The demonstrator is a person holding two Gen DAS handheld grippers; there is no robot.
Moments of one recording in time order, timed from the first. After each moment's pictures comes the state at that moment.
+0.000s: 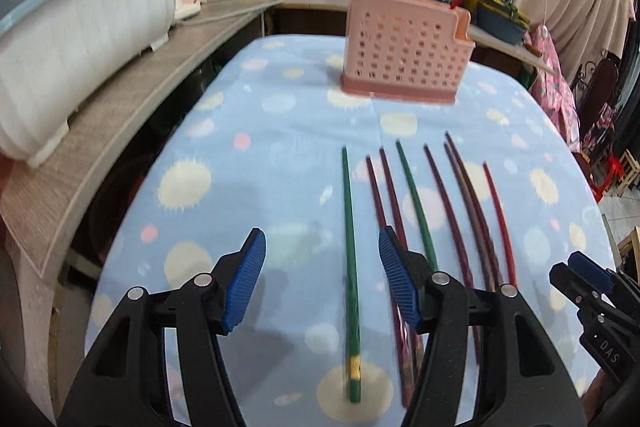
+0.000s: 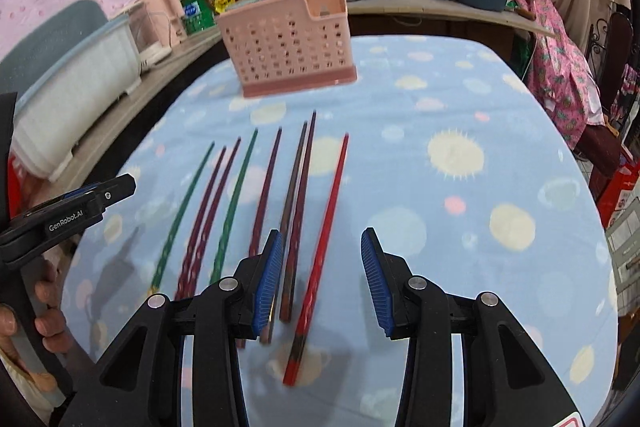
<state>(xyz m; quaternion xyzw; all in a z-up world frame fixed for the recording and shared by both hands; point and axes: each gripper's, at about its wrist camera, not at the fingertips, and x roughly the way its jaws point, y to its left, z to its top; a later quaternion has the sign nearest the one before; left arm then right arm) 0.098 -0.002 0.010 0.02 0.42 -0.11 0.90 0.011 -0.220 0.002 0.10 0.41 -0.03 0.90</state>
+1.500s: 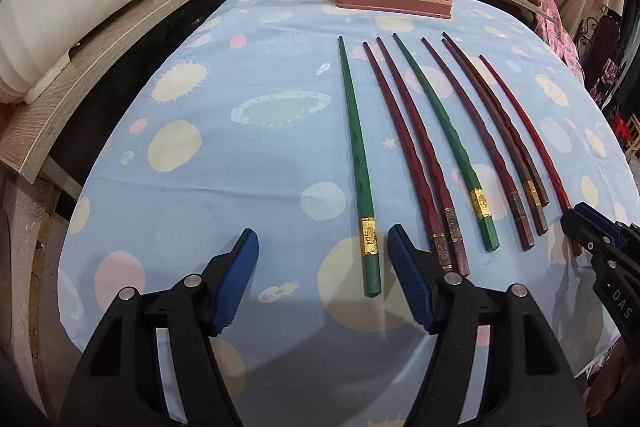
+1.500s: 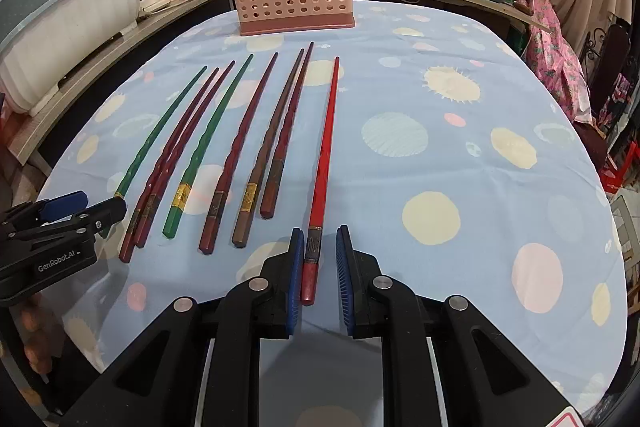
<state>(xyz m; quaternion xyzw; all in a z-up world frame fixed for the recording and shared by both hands) 0.043 0.001 -0.050 0.06 0.46 -0.11 0.88 -0.023 -0.201 -0.043 0.05 0.43 -0.05 0.90</state>
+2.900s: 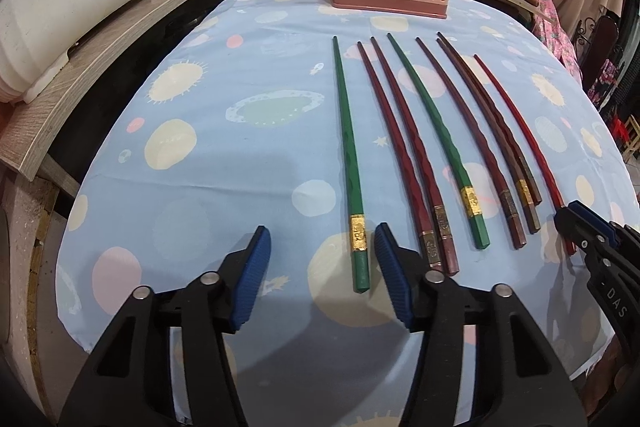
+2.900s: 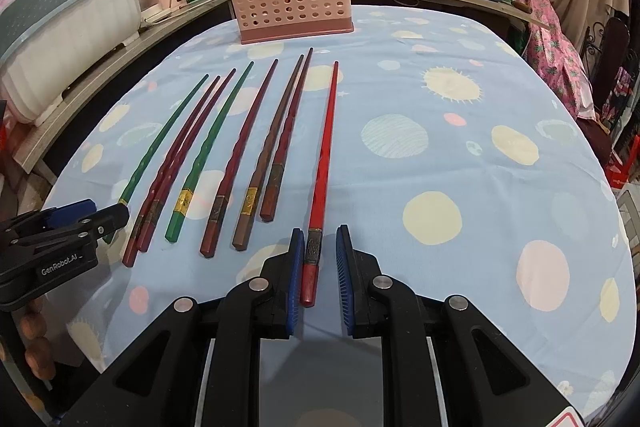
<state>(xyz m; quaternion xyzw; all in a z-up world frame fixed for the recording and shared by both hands) 0.039 -0.004 -0.048 0.05 0.46 -0.11 0.88 -0.025 -0.205 -0.044 0.07 0.42 -0.04 0.90</state>
